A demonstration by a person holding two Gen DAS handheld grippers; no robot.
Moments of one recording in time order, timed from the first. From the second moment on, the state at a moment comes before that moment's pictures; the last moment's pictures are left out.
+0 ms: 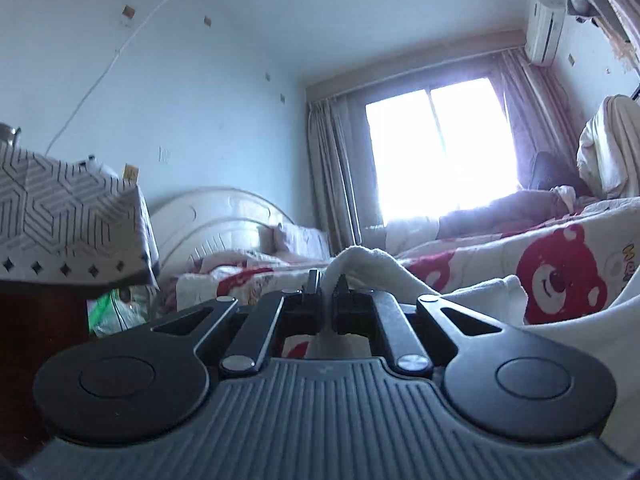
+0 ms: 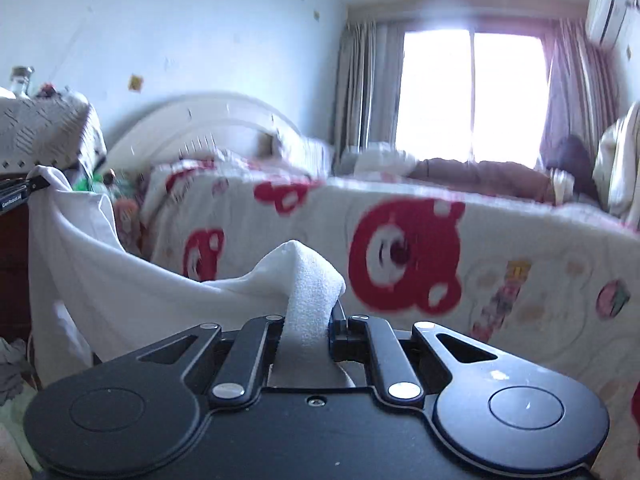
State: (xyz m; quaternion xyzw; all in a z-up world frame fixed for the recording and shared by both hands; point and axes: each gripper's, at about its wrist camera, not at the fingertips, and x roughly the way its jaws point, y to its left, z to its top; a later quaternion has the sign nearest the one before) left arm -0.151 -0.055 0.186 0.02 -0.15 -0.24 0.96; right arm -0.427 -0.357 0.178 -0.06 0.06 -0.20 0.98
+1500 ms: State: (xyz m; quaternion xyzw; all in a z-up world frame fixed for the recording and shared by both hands) left arm -0.050 -0.150 -0.145 0.14 0.44 -0.41 0.79; right arm -0.384 -0.445 -0.134 0.28 0.36 -0.20 0.87
